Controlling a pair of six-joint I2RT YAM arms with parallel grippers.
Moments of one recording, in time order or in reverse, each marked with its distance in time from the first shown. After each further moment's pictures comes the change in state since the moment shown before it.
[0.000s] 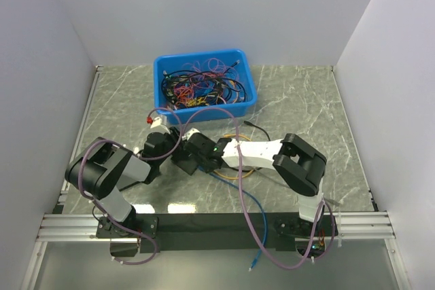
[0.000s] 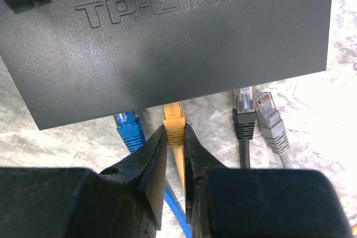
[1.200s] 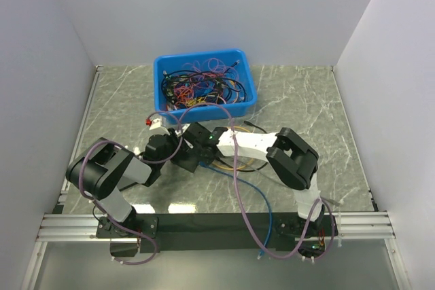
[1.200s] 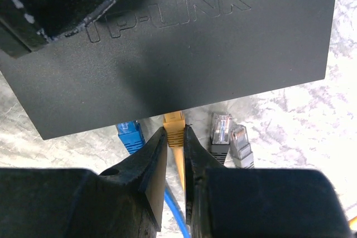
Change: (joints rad) left arm -0.039 0.002 -0.021 0.033 -0.147 0.058; right arm -0.053 0.081 0.152 -0.102 -0.098 -0.190
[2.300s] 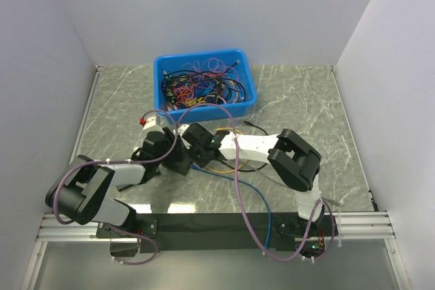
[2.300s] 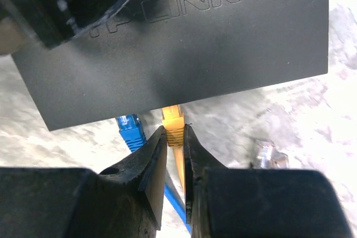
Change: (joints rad) left arm 0.020 -0.232 0.042 -0.431 -0.109 -0.006; right arm 0.008 -0.023 -0.060 0.153 -0.111 0.060
